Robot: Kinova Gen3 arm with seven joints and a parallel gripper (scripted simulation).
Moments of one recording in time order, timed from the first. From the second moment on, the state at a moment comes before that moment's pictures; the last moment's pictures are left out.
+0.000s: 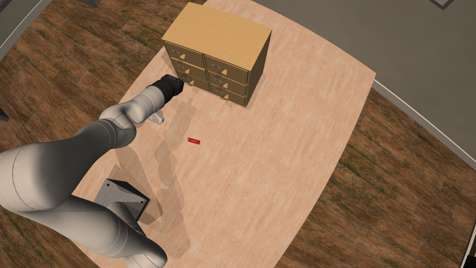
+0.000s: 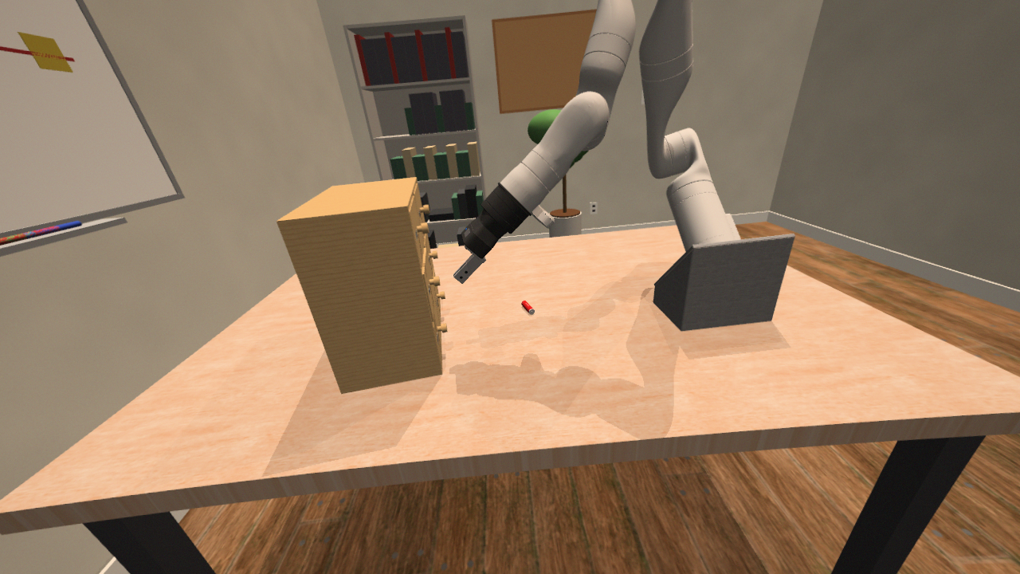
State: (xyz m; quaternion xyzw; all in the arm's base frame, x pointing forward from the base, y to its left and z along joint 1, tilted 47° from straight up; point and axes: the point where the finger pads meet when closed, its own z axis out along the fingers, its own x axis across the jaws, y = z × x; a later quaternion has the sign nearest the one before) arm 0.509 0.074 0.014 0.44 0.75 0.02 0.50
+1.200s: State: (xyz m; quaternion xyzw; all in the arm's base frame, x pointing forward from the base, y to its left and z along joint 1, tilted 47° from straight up) arm 0.437 0.084 0.034 0.43 0.75 0.02 0.50
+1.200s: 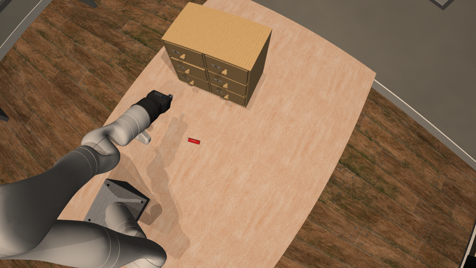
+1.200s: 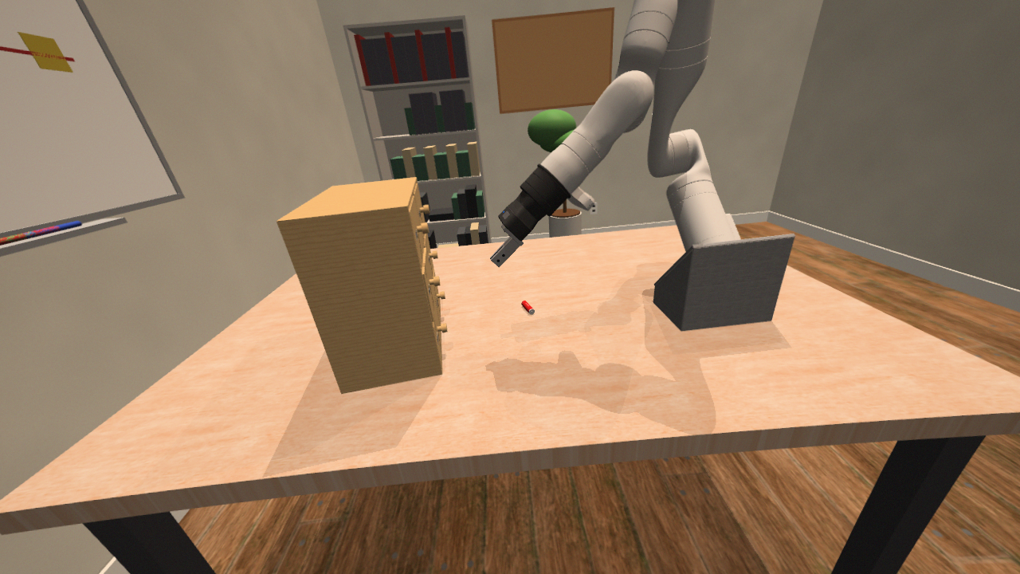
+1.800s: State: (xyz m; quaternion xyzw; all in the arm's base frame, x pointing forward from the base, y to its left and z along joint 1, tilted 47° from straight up) arm 0.434 0.084 0.037 0.44 0.75 0.01 0.49
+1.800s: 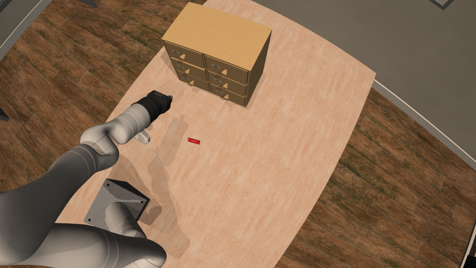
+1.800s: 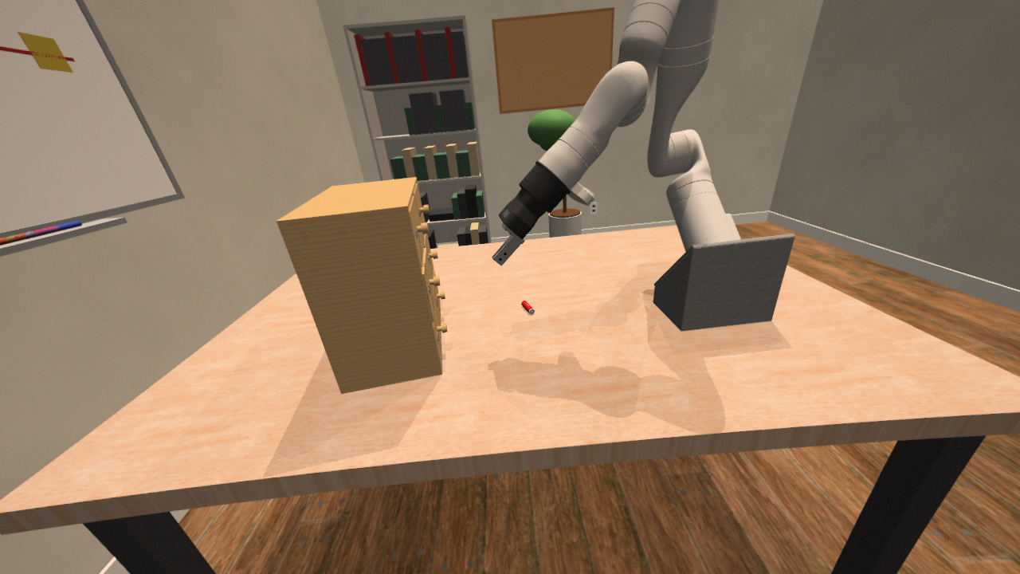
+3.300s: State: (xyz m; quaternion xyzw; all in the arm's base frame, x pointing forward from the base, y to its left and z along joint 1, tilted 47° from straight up) arm 0.396 0.110 0.062 0.50 0.75 -0.12 0.42
